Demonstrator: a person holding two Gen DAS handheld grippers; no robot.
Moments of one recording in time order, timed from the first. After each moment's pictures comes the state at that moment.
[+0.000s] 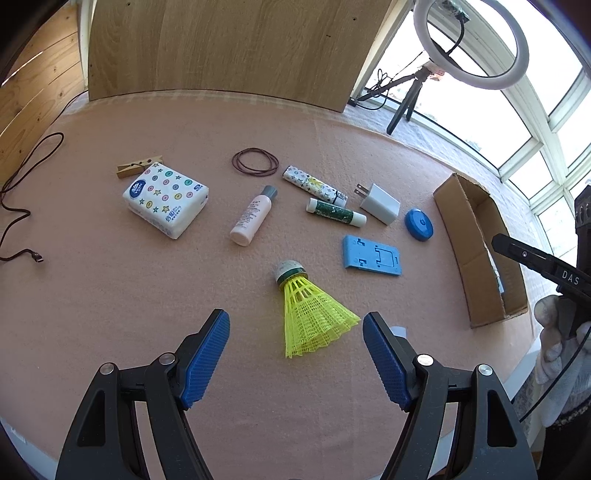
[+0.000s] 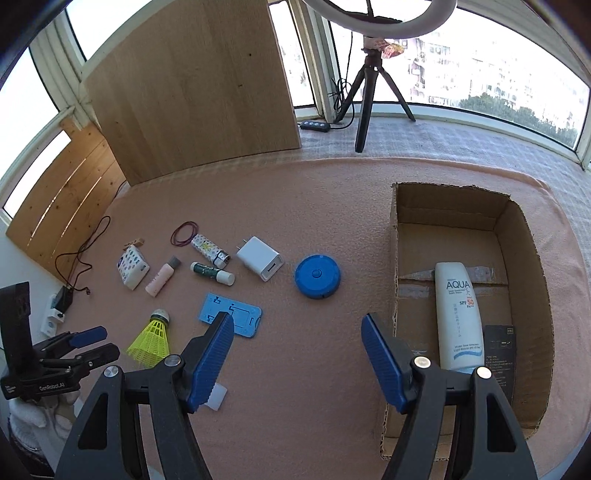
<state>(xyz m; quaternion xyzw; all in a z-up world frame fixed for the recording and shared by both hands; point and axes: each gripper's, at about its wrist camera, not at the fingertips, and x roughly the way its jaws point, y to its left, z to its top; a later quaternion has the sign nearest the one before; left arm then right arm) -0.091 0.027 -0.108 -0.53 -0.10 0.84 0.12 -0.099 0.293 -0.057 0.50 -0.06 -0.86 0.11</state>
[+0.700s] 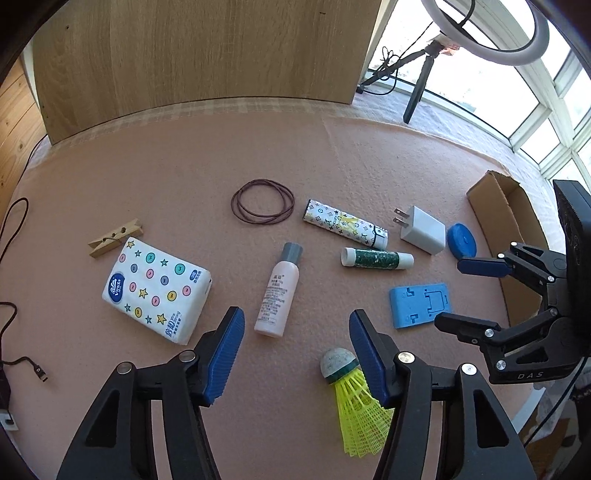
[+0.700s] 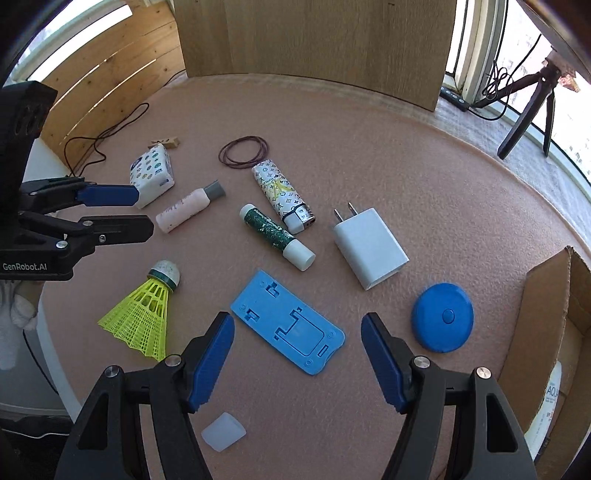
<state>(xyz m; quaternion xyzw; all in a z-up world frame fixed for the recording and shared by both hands) -0.194 0.028 -0.136 -0.55 -0.02 0.82 0.14 -0.154 0.190 -0.127 0.56 0.11 -0.79 0.24</state>
